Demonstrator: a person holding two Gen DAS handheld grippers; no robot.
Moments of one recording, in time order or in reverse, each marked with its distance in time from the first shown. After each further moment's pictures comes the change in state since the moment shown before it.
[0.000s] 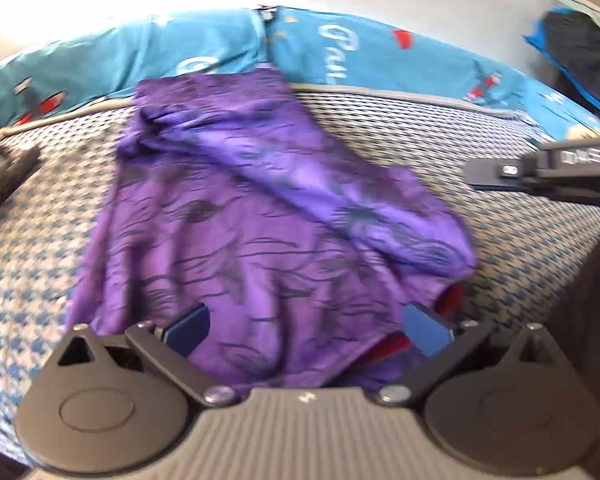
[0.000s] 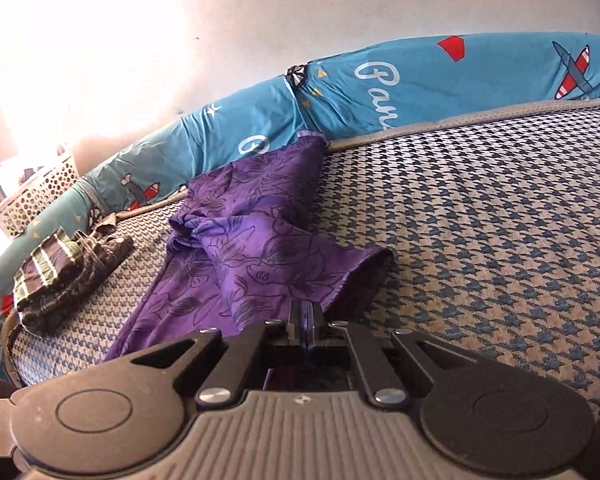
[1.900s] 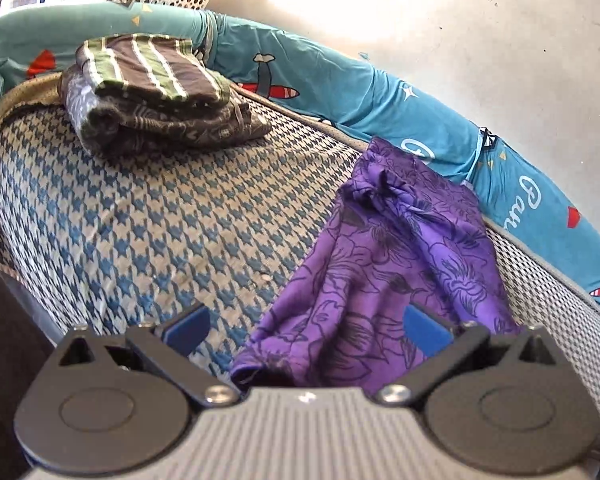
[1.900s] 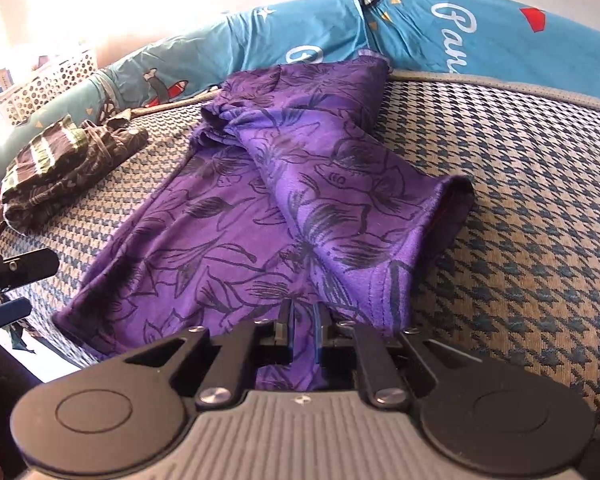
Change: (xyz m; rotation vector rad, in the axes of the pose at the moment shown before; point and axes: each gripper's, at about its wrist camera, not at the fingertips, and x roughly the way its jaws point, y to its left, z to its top) left arm -0.072 0.086 -0.019 -0.570 -0.210 0.296; right arm 0.059 0.046 -0.041 -0.205 0.201 -0.010
